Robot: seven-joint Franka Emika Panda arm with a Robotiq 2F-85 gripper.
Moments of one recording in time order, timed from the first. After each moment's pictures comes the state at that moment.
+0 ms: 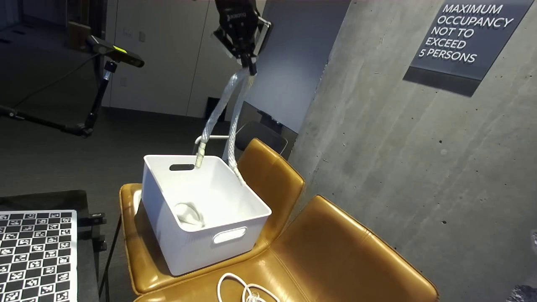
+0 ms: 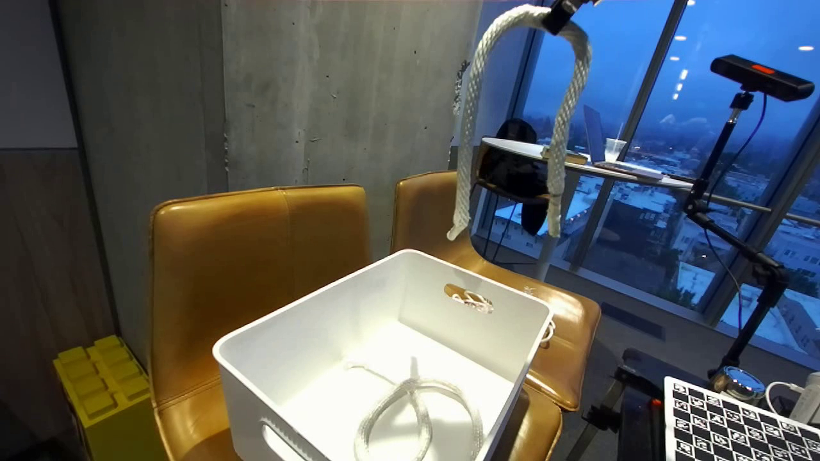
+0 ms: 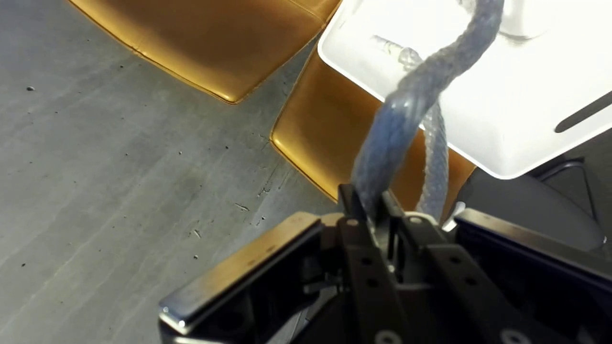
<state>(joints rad) 0.08 -0.32 0.00 -2.17 -0.20 2.39 -0.41</state>
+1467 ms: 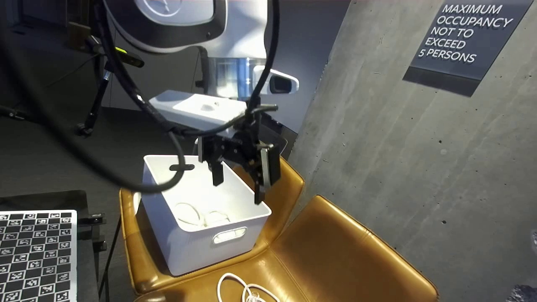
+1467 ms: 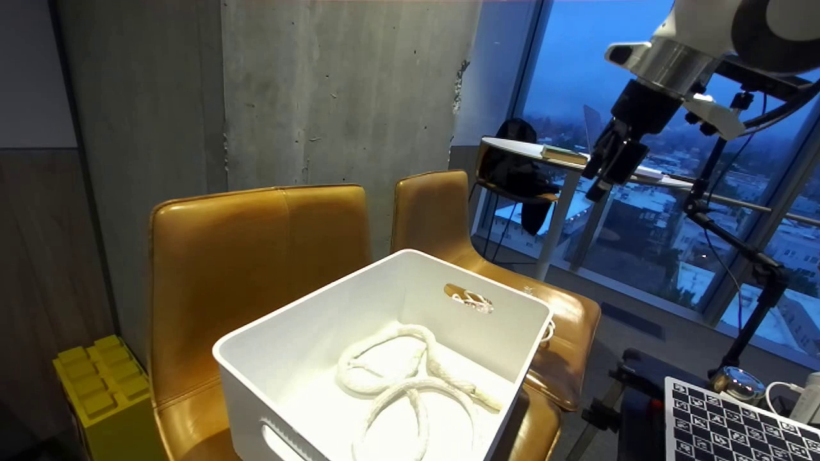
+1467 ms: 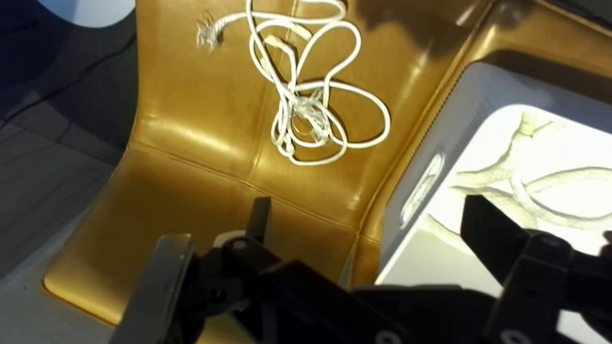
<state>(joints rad) -0.09 -0.19 -0.19 -2.43 -0.20 2.53 -0.49</state>
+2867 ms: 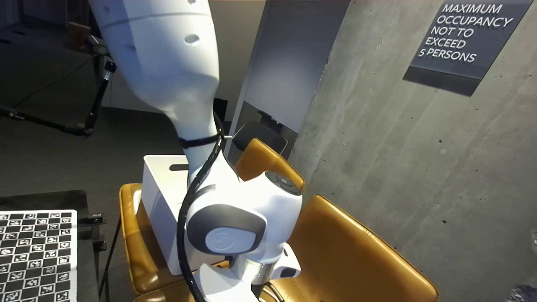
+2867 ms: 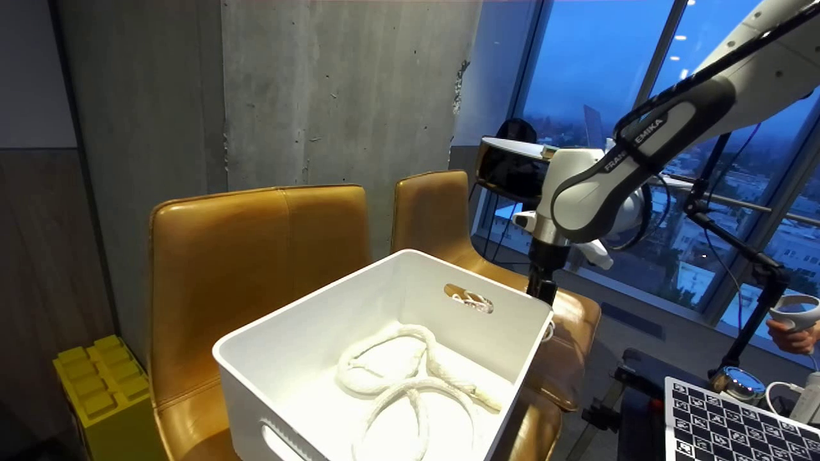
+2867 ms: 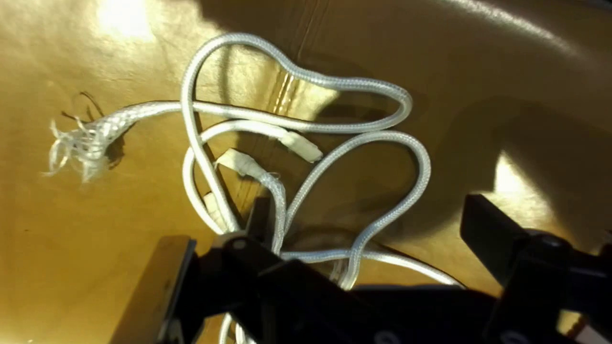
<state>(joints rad) -0.25 0.64 -0.13 -2.03 0.00 2.65 -0.76</state>
